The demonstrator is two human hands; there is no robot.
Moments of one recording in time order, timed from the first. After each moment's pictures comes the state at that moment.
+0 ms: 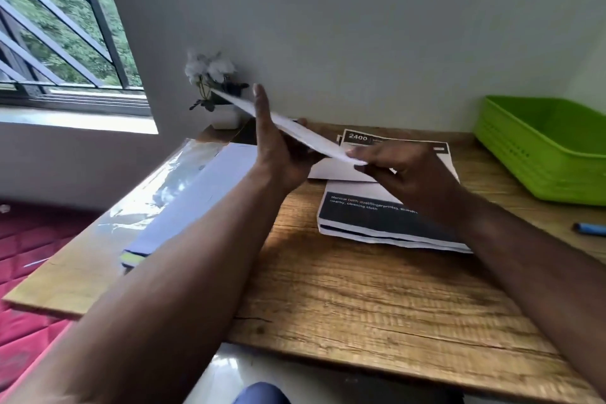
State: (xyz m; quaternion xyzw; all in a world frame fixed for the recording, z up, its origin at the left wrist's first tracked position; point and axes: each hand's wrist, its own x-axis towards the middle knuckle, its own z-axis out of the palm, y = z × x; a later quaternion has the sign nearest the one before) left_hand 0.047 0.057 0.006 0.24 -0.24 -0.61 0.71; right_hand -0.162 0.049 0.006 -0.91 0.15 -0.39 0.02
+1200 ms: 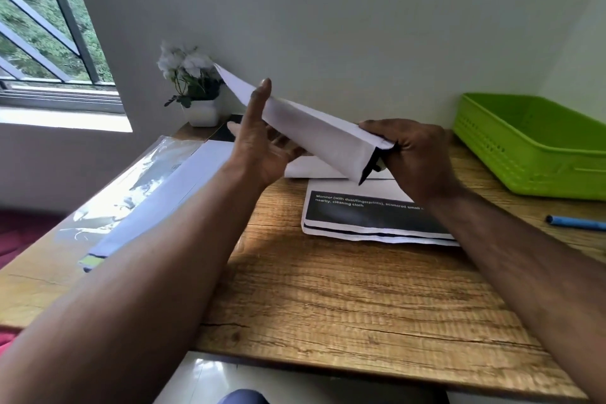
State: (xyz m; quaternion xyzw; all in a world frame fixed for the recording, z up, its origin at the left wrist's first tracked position) left_hand 0.043 0.062 0.018 0.33 -0.20 -0.59 0.71; right_hand -0.171 0.039 0.010 -0.83 0.24 -0.51 -0.03
